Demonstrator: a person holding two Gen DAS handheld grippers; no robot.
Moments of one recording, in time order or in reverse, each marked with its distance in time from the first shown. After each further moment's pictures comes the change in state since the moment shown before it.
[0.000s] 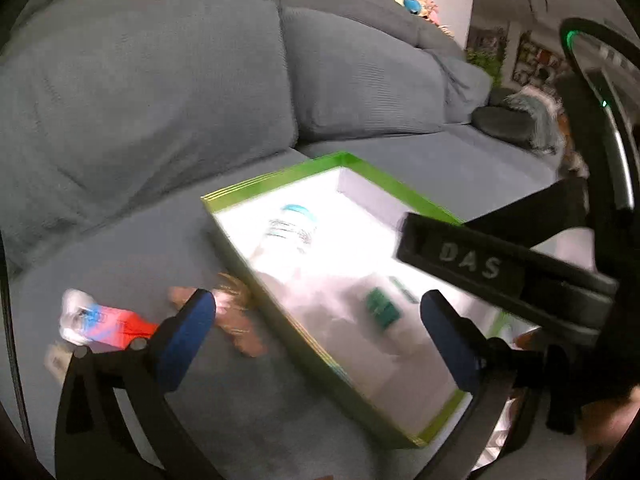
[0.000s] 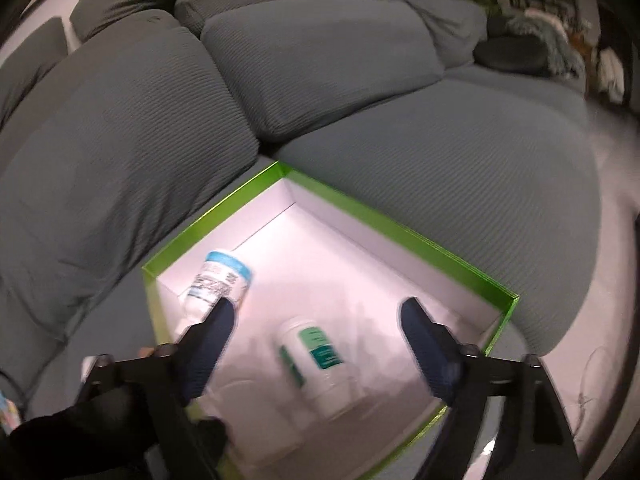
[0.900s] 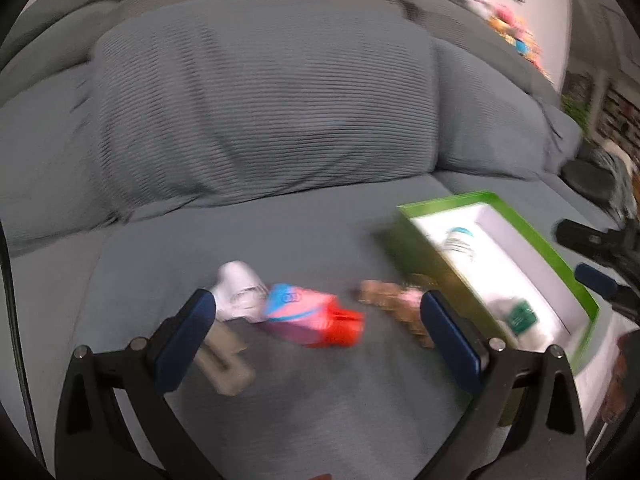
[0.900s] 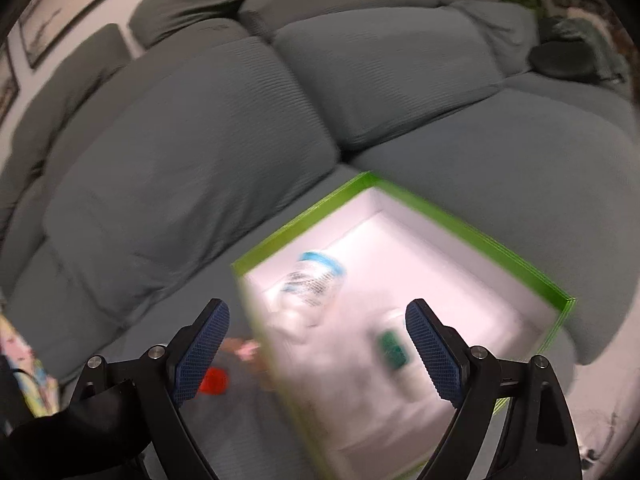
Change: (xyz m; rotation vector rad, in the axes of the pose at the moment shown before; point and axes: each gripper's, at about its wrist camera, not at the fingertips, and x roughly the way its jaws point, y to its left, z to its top) left arm -0.038 0.146 -0.027 -0.263 -0.027 0.247; right arm -0.026 0.035 -0.006 -0.035 -0.005 0.296
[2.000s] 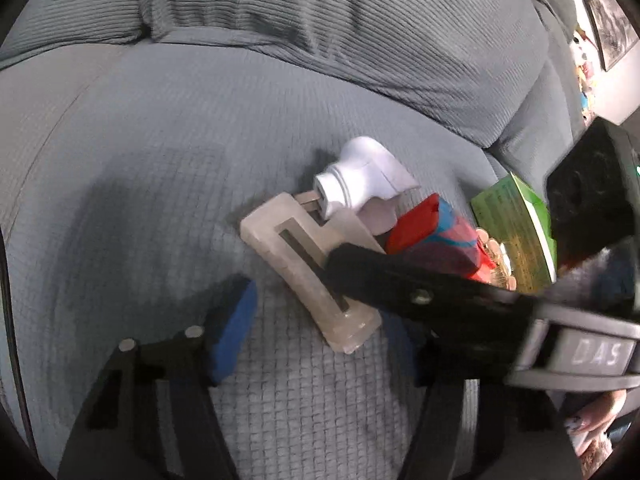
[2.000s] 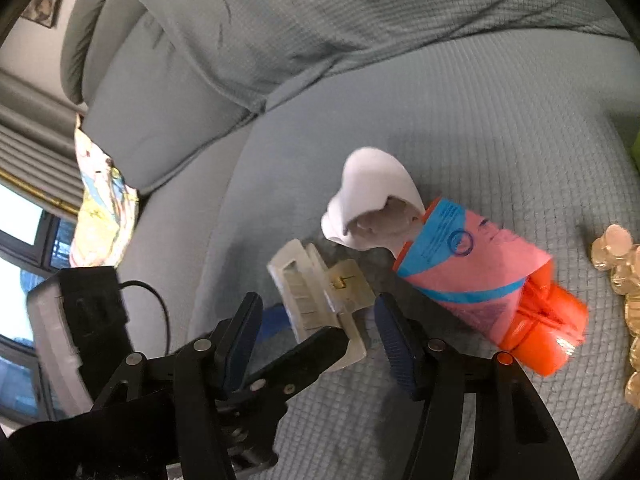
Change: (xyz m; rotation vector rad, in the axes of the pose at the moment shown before) left arm 0.068 0.113 -0.051 -0.346 0.333 -0.180; right arm 0.180 0.185 -0.119 -0.326 0.714 0.454
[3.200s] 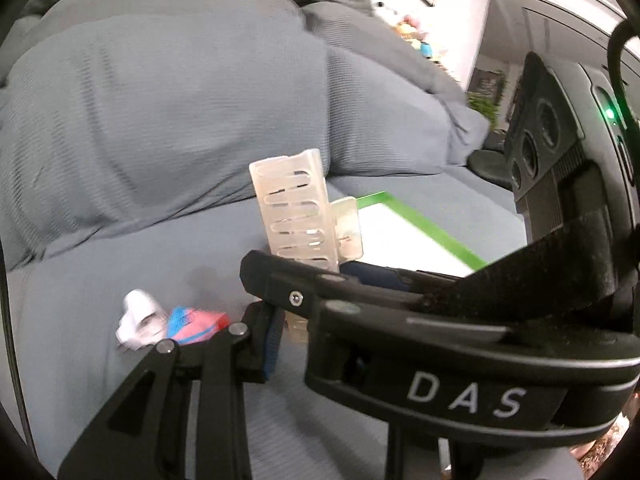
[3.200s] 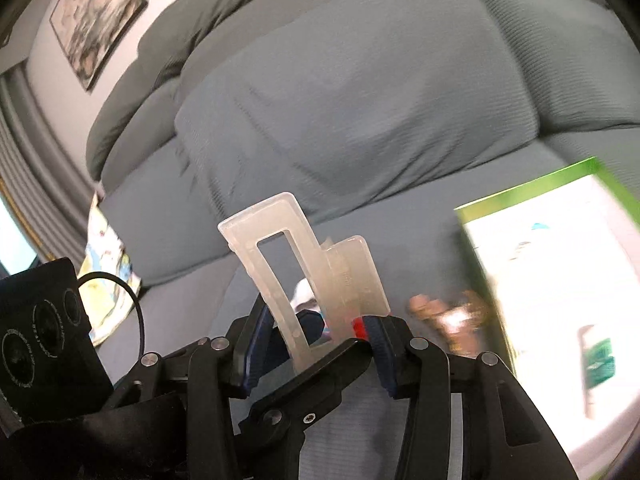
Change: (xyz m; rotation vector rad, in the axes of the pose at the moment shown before) left arm -0.051 -0.182 -0.033 0.560 -0.292 -0.188; right arm -0.176 -0.001 -0.059 -0.033 -0.537 -0.136
